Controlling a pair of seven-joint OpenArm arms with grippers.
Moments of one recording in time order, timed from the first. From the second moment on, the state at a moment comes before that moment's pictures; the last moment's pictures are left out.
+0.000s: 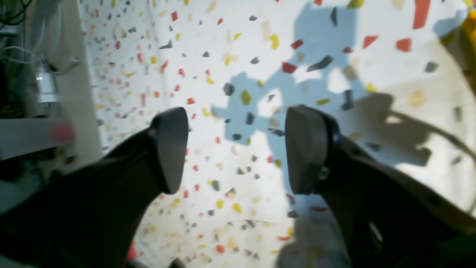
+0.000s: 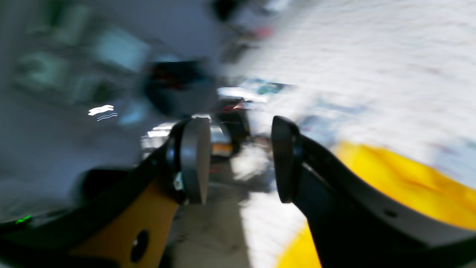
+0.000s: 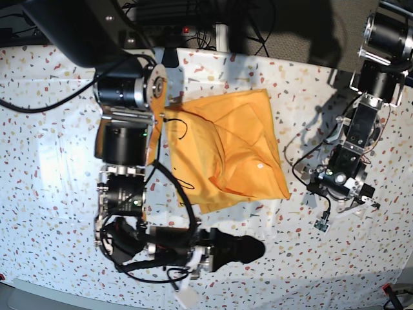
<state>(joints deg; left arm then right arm) -22.2 -19.1 22.6 79.2 6.6 -0.1 59.3 40.1 -4.5 12.5 64.2 62.2 34.4 -85.0</state>
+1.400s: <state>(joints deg) -0.5 -17.6 22.6 106.1 -14.4 -14.8 56.0 26.2 24.8 10.7 64.7 49.2 34.2 -79.6</state>
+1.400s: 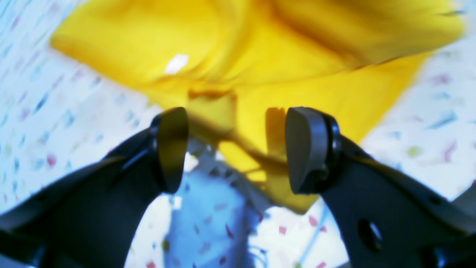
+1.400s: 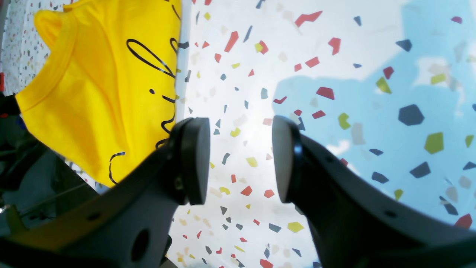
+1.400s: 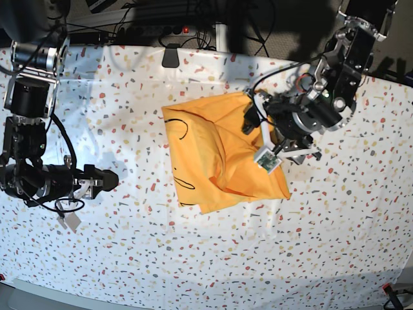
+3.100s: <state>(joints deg) -3.3 -0.9 29.1 96.2 -7.3 -15.4 51.8 26.2 23.0 10.7 64.7 53.5 34.2 -78.9</state>
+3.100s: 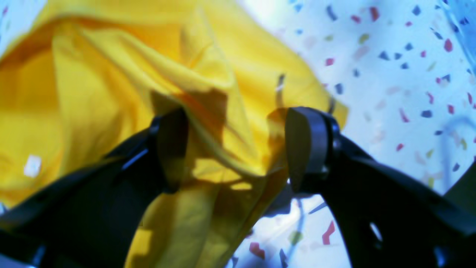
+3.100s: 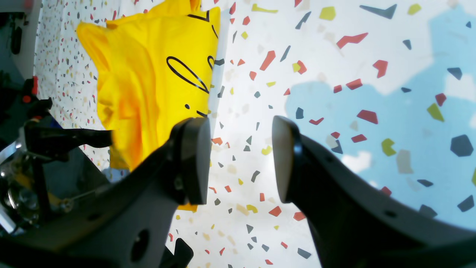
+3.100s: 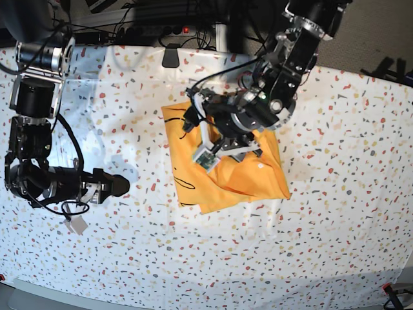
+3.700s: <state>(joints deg) -12.9 -0.6 30.5 96.2 5.3 -13.0 57.6 26.2 23.0 10.7 64.7 53.2 34.2 -78.7</state>
